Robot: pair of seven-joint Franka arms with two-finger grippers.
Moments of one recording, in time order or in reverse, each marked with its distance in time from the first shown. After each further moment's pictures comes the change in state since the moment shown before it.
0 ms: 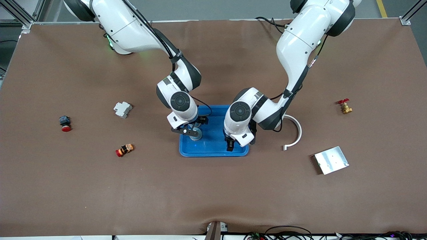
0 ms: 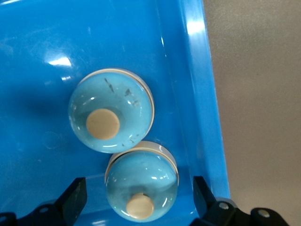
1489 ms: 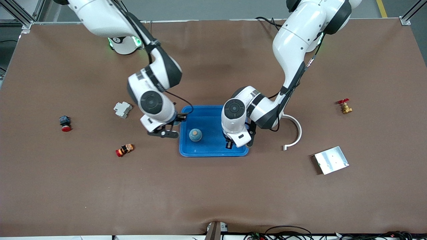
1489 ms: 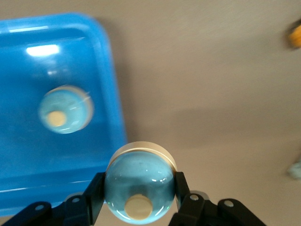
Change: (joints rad) left arm -0.049 -0.039 0.055 0.044 0.029 -0.096 0.143; right arm -0.177 -0.197 -0.007 0.021 0.001 -0.334 -0.291
